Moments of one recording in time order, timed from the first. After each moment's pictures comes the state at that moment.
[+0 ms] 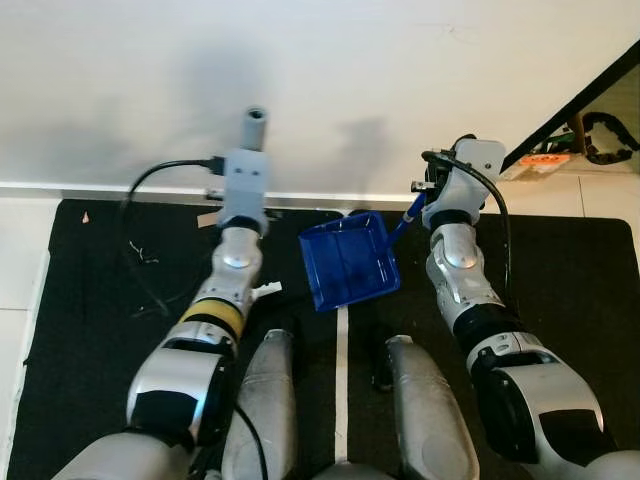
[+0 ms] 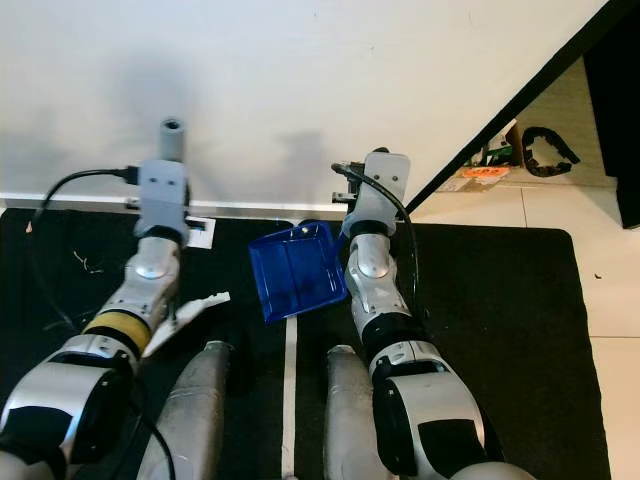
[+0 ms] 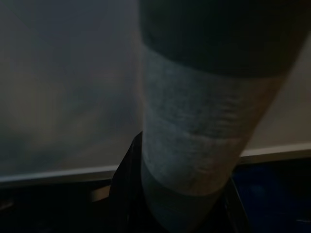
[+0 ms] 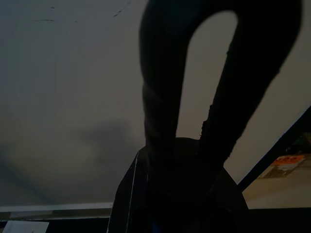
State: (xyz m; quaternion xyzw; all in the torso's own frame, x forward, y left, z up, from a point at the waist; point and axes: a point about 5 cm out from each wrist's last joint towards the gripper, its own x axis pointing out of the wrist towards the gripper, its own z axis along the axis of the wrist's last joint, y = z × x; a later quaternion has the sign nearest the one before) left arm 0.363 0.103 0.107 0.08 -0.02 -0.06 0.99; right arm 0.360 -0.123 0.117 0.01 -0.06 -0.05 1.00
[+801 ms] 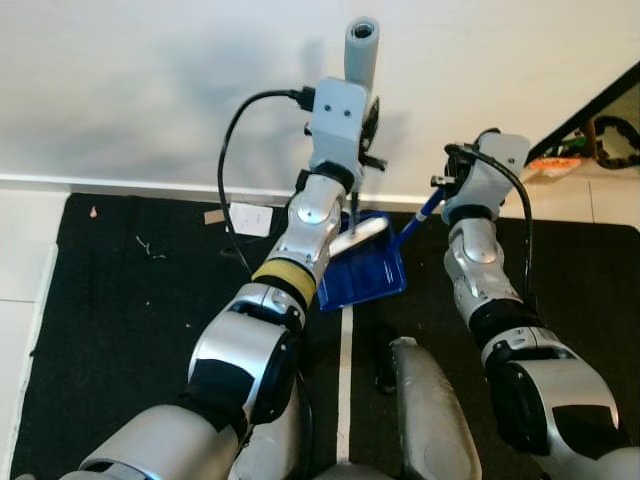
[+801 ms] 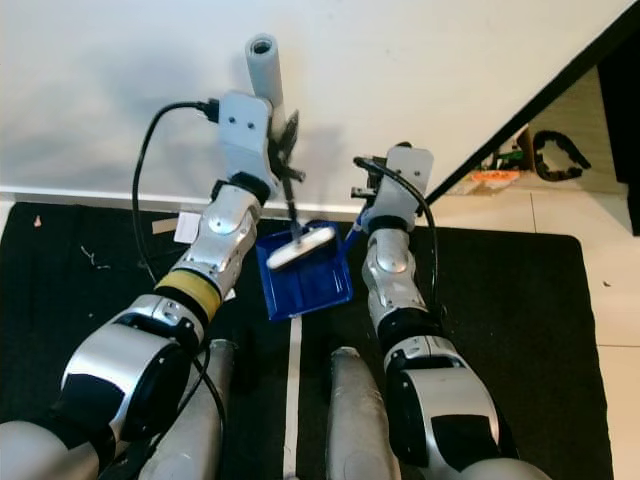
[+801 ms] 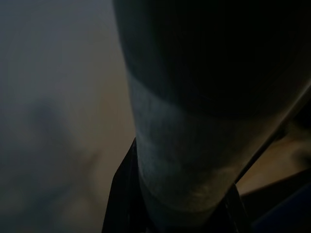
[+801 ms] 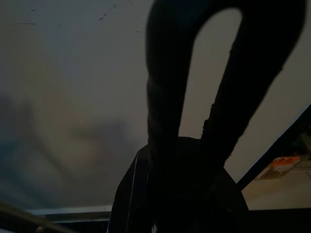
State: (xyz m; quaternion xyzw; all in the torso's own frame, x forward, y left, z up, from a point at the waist) left arm 0.372 0.052 0.168 0.03 -0.12 -0.20 0.97; right arm 0.363 -0.144 0.115 0.01 -0.05 -0.08 1.00
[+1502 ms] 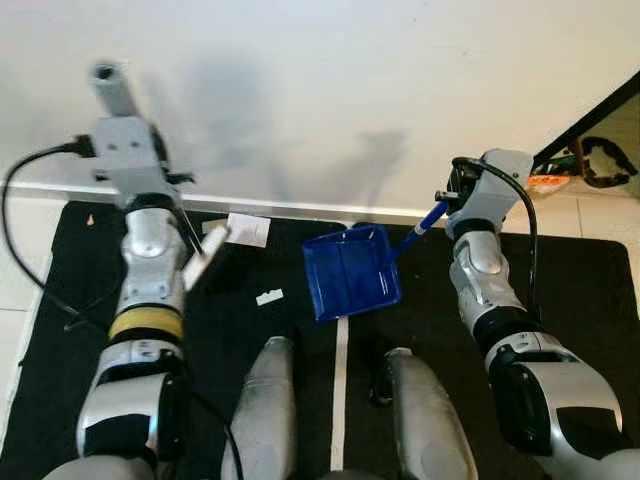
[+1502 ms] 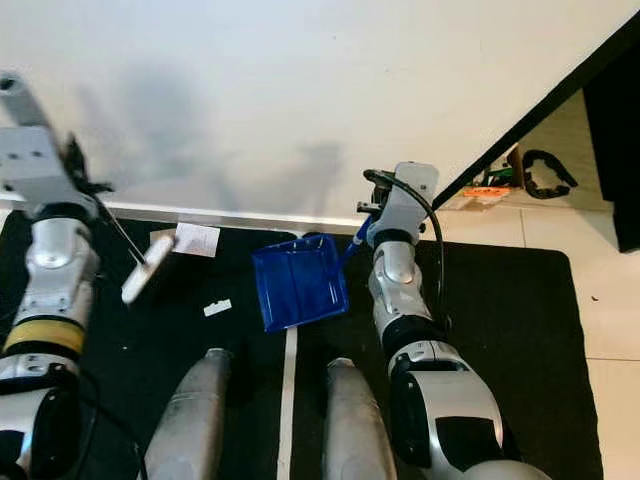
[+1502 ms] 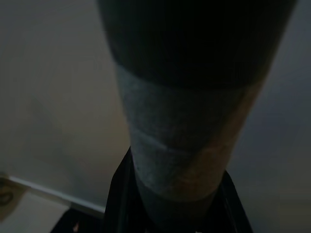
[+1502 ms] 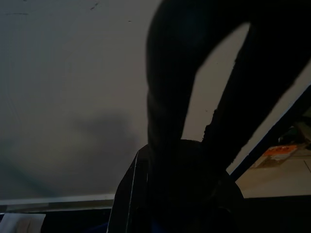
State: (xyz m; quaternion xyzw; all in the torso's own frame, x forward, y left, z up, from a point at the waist) left arm 0.342 0.257 0.170 0.08 -0.16 0.17 0.97; right arm 0.358 -0.155 0.100 0.03 -0.02 -0.07 1.00
